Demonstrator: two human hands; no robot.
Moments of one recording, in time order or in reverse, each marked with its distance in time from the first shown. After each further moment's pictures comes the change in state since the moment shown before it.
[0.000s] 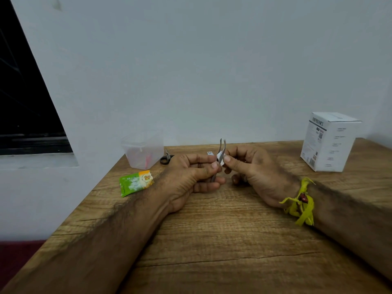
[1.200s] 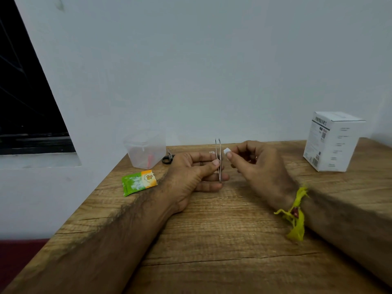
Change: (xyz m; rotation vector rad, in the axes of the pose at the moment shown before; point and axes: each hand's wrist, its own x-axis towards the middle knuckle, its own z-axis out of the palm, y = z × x) left_hand 0.002 -0.004 0.003 0.044 0.050 0.038; right_hand -0.006 -0.004 0.007 -0.293 0.303 -0.221
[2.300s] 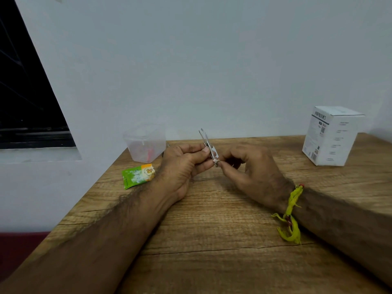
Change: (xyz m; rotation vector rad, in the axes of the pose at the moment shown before) left_hand 0.003 0.004 0.000 -0.149 0.189 0.056; right_hand -0.006 0.003 0.000 -0.325 -0.186 -0.475
